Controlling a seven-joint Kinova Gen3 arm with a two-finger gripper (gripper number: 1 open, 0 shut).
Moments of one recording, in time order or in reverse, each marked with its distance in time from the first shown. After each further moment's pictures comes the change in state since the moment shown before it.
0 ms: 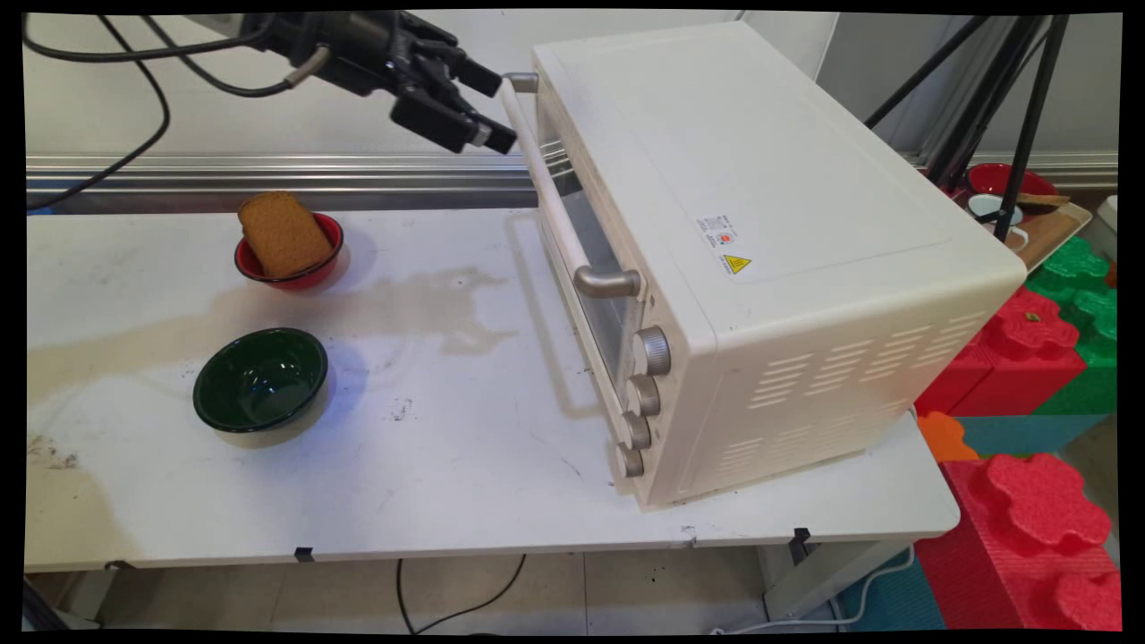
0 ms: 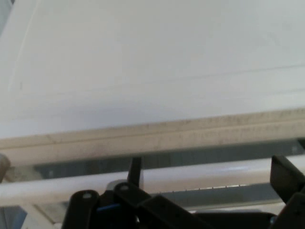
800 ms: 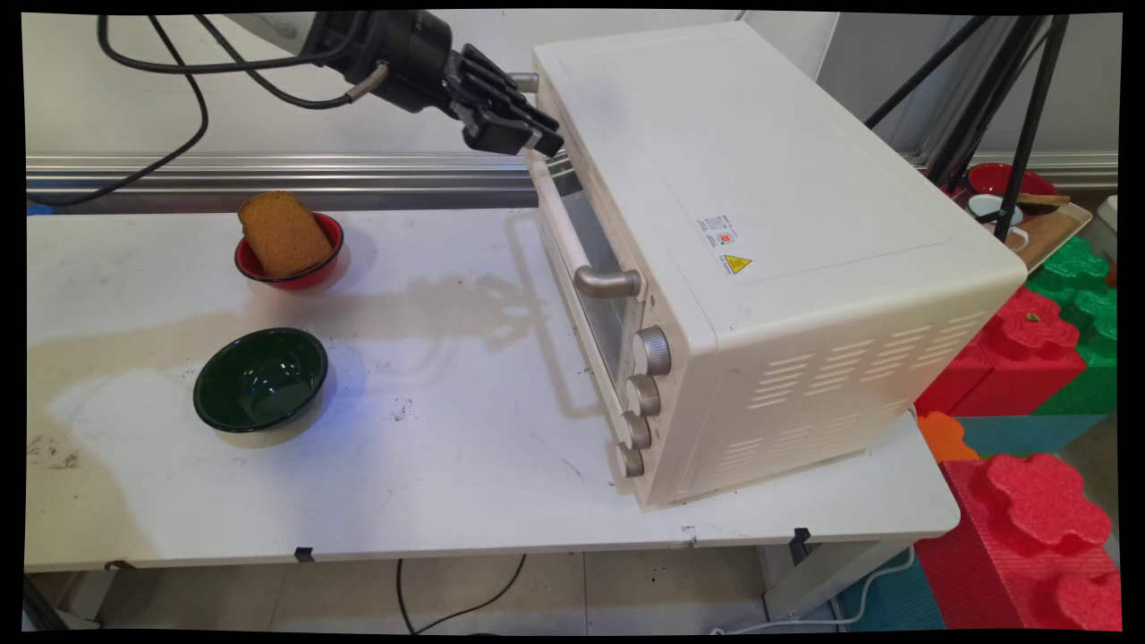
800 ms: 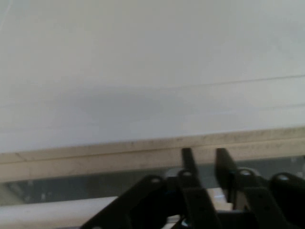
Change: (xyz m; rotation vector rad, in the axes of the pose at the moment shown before) arm 0.015 0.007 0.038 -0.018 -0.034 -0.016
